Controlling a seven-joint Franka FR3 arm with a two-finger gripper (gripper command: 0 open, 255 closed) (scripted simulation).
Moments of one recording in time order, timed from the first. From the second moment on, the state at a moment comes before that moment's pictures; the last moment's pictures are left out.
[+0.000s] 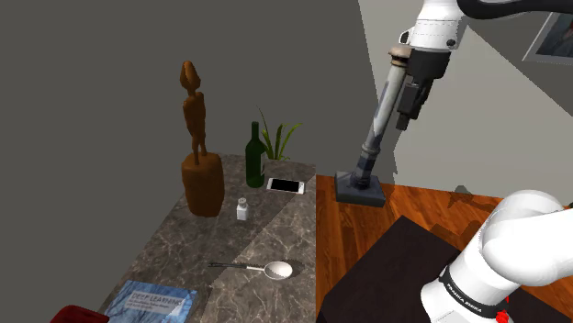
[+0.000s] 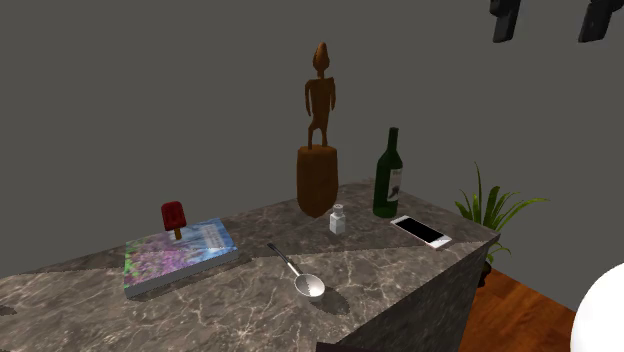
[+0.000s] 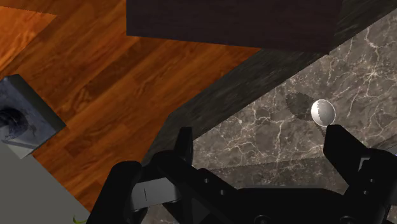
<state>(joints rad) -0.02 -0.77 0.04 -2.26 0.02 1.44 -0.13</state>
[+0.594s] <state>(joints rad) 0.02 -0.66 0.08 -2.37 0.06 1.66 -0.14</state>
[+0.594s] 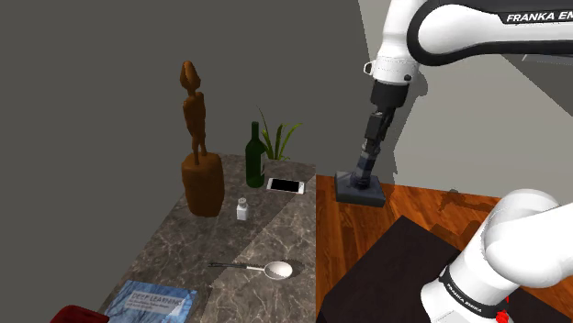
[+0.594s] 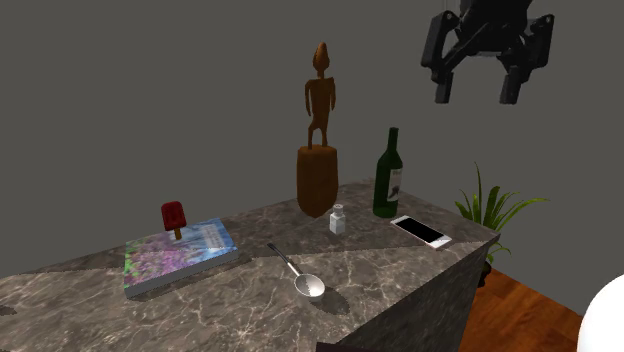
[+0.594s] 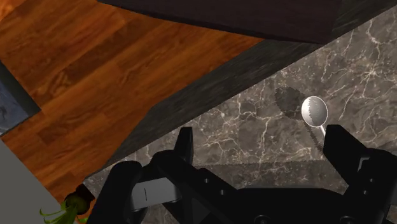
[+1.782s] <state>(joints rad) 0.14 -0.17 0.23 -2.43 0.11 2.21 -0.16</state>
